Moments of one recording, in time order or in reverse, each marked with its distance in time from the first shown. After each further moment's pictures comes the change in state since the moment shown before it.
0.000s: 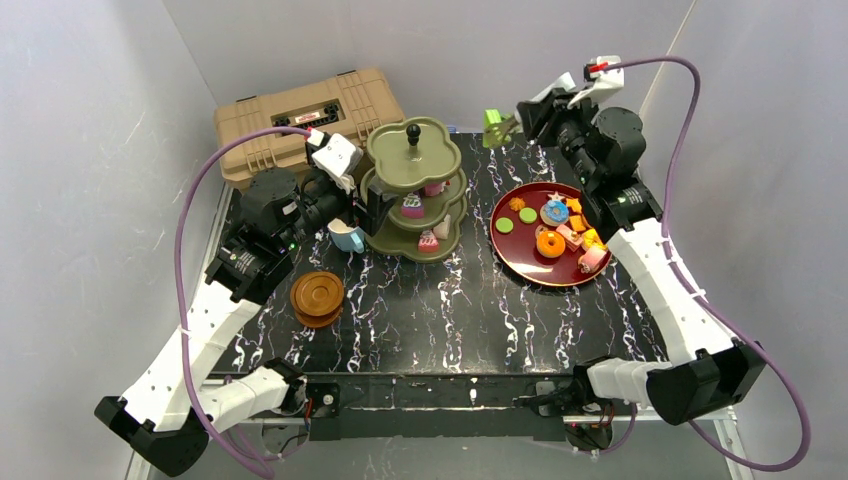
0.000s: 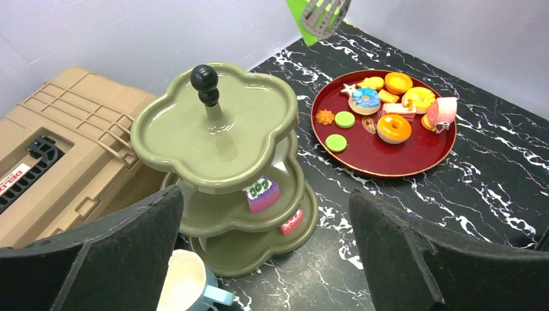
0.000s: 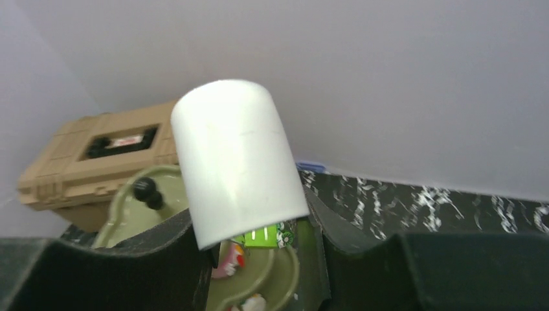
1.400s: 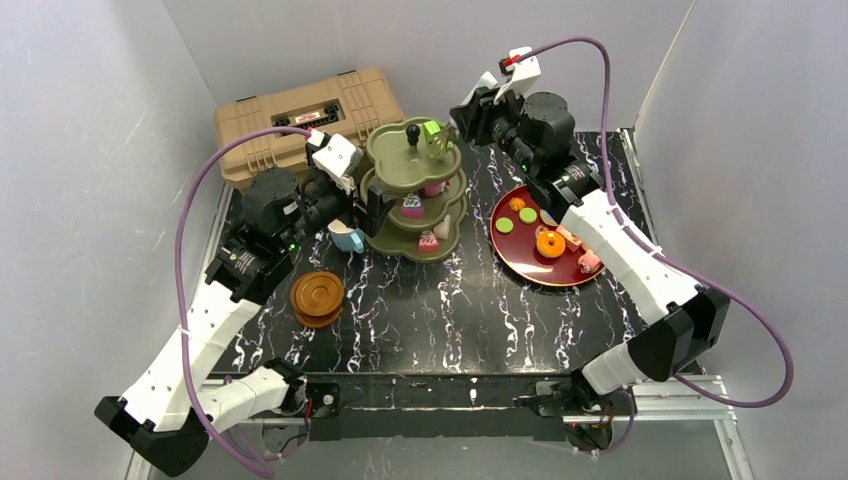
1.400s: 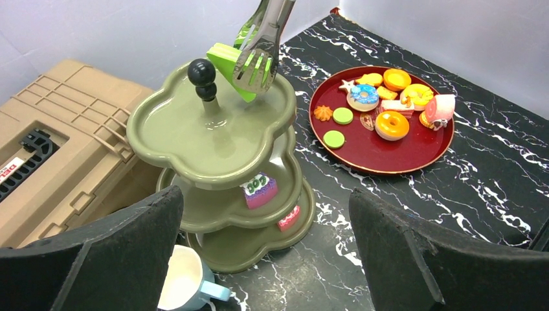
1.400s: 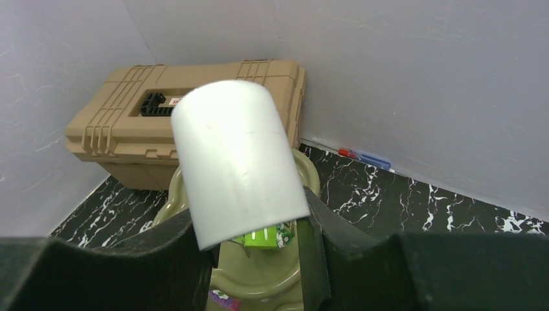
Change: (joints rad) left arm 0.001 0.000 0.000 -0.014 -0.003 -0.011; right arm 0.254 0.237 0.226 -0.043 0.014 -0.055
